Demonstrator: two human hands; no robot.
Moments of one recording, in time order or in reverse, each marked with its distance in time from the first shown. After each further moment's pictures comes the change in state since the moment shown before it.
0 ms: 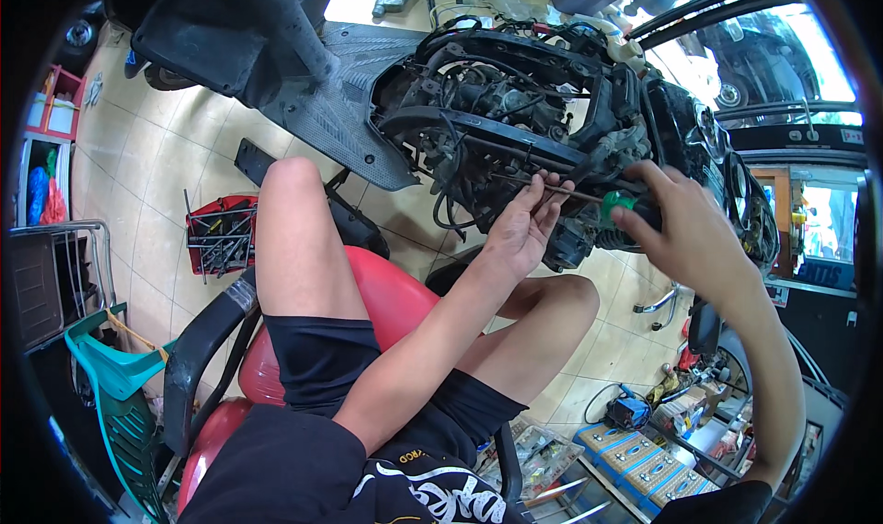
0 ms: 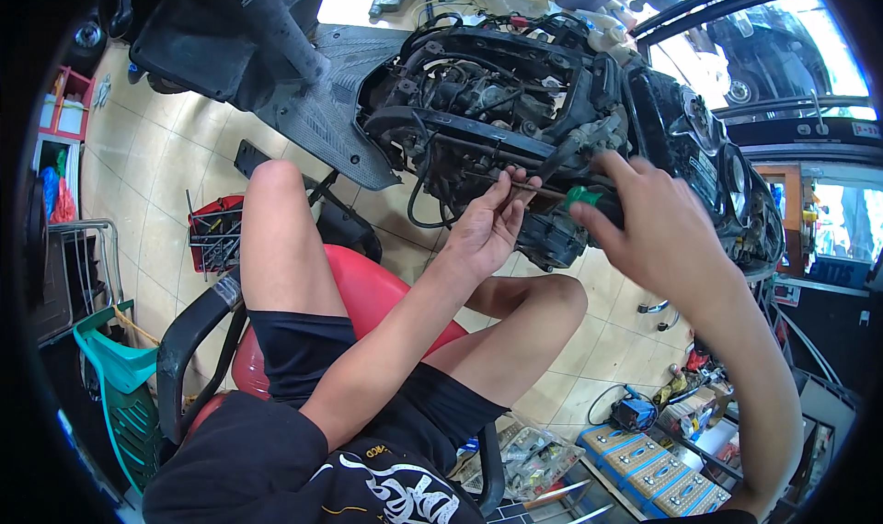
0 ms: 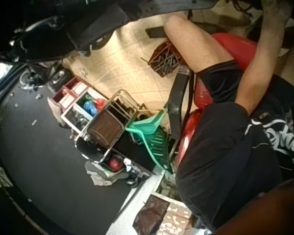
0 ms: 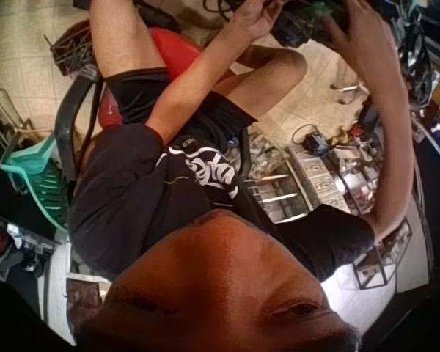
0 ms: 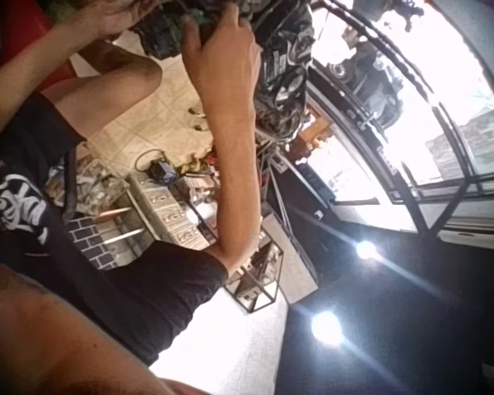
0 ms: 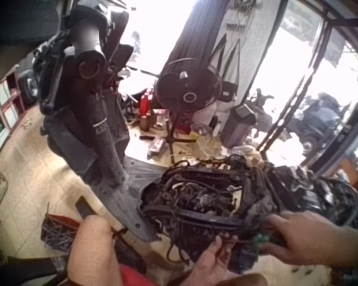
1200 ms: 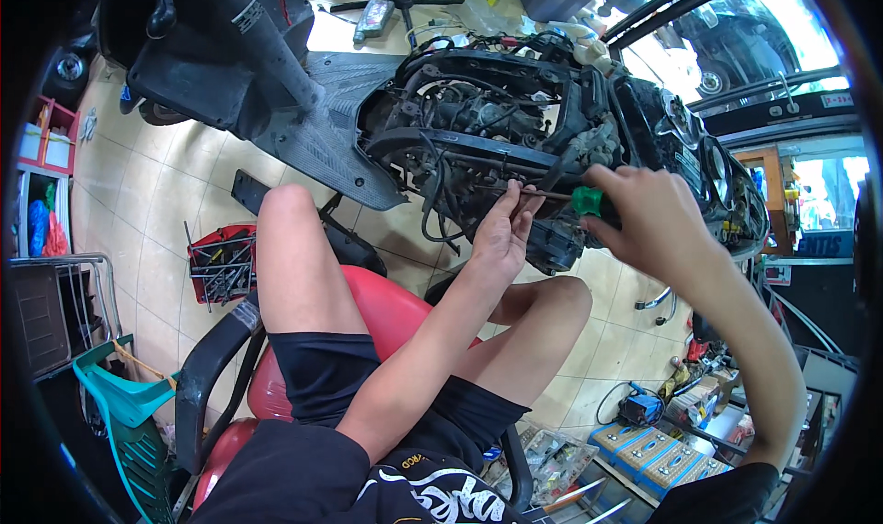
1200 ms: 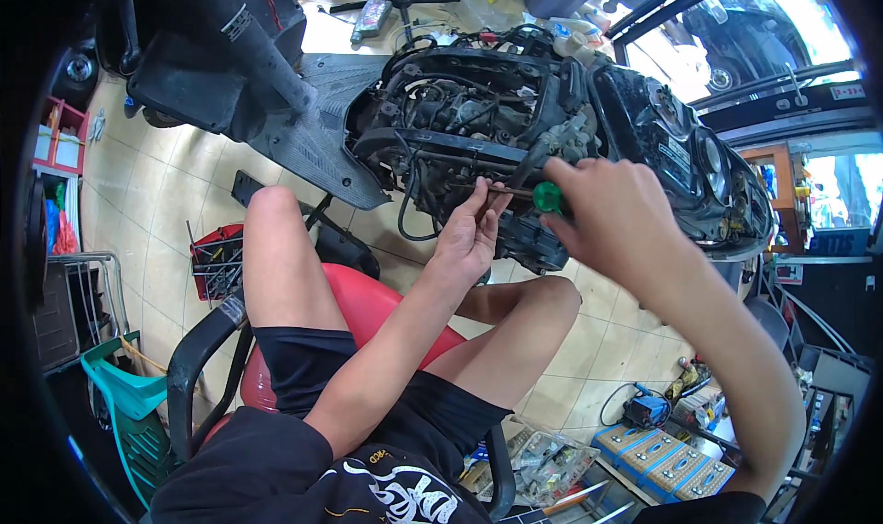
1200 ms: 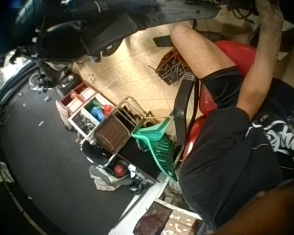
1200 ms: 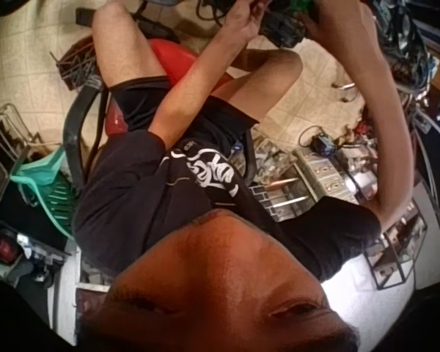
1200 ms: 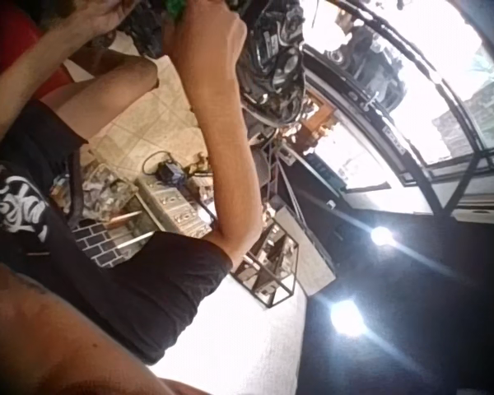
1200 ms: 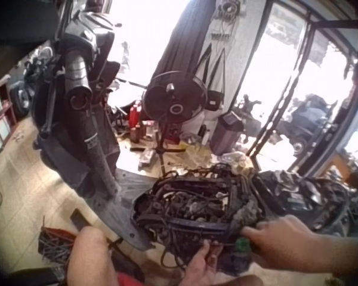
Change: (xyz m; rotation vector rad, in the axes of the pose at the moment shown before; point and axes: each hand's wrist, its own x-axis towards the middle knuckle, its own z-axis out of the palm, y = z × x) left_hand -0.002 0.000 0.005 0.069 0.159 0.050; right_hand -0.007 0.000 0.007 -0.078 0.040 -0.094
